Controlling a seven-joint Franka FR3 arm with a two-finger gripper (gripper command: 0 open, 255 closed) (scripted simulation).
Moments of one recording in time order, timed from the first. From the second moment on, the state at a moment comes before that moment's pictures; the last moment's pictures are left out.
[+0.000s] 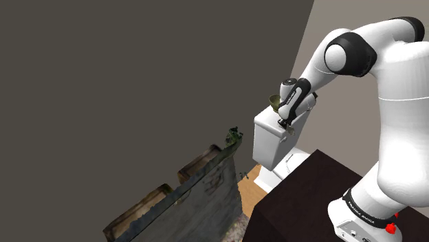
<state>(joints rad) -0.01 0.56 -0.47 -2.26 -0.24 2.82 -0.05</state>
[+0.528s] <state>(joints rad) 0.02 0.46 -0.50 -2.28 -0.26 2.75 -0.06</state>
